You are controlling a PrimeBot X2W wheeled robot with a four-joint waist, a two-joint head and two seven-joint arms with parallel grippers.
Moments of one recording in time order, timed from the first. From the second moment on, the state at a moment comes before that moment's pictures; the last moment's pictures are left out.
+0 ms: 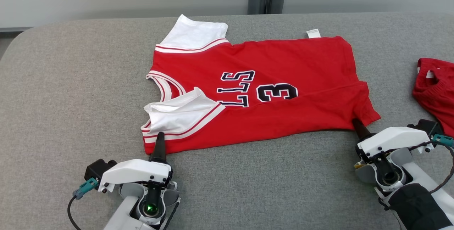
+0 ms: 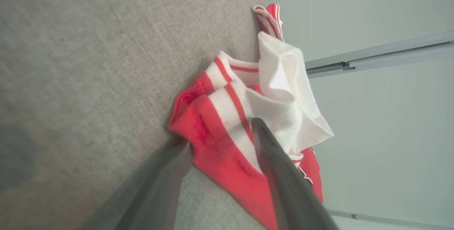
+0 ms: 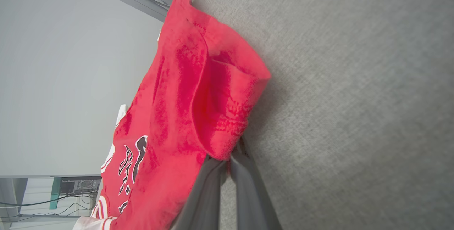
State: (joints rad) left arm -0.41 0.04 -0.46 0.73 -1.58 0.02 -0.26; right arm -0.64 -0.22 0.56 0.96 1.55 0.13 -0.09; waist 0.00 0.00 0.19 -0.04
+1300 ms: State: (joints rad) left arm -0.30 0.04 -0.31 0.74 -1.38 -0.05 -0.26; right arm -0.53 -0.23 0.56 0.94 1.56 0.13 -0.06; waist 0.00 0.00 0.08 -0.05
